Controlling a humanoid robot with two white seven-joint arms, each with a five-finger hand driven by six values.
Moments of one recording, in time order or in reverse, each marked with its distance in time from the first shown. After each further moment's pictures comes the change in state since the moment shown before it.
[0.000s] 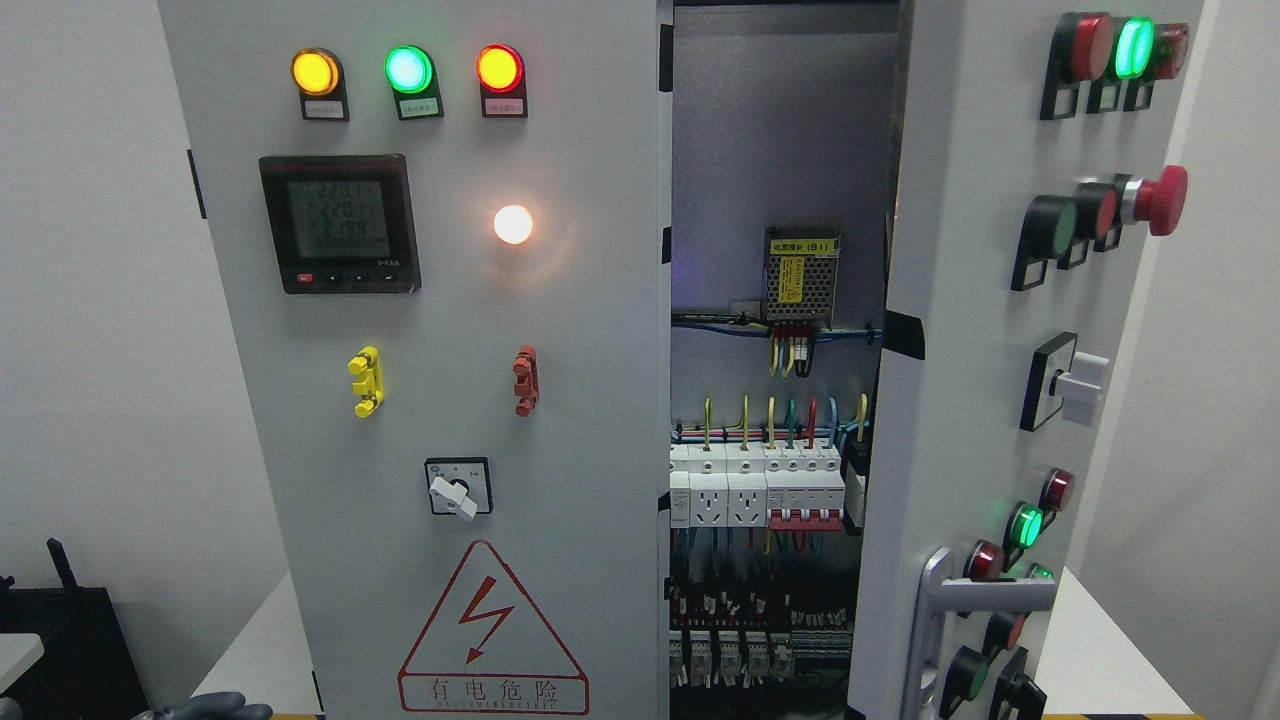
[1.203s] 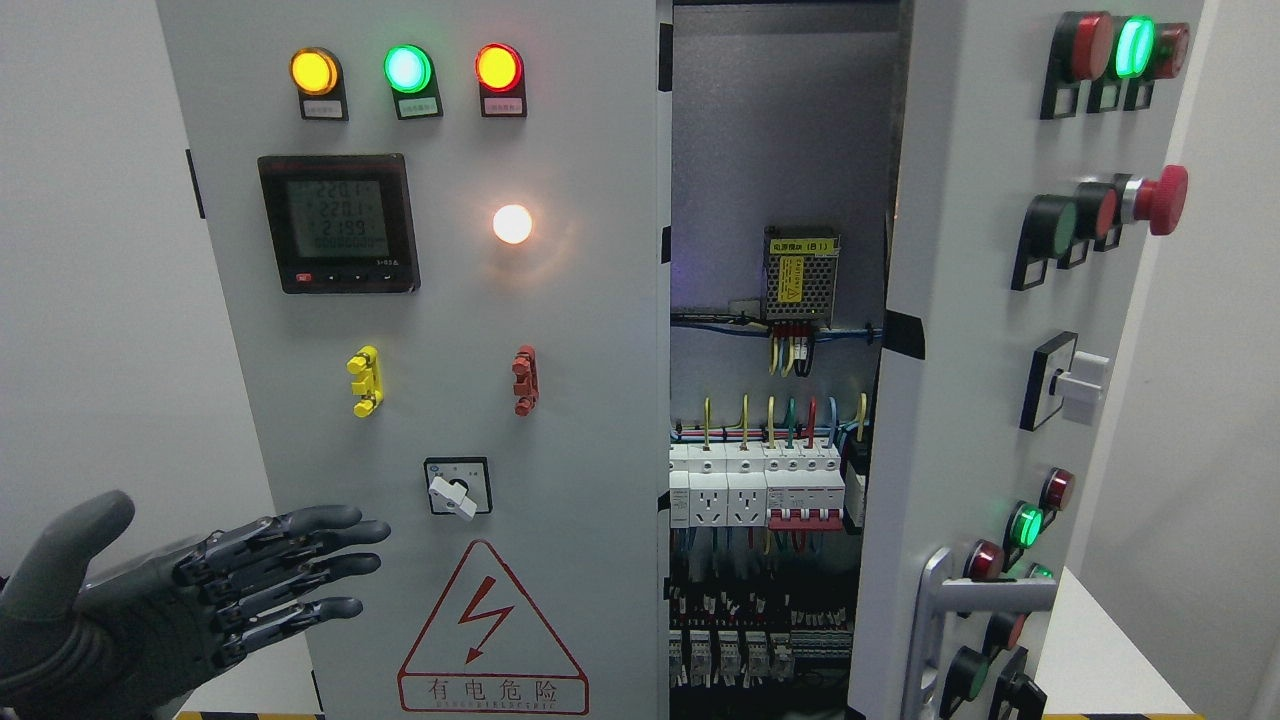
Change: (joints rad) left arm -0.997 -0.005 -0.727 0.007 0.065 0.121 0.074; right arm 0.000 0.000 0.000 0.000 0.000 0.000 0.001
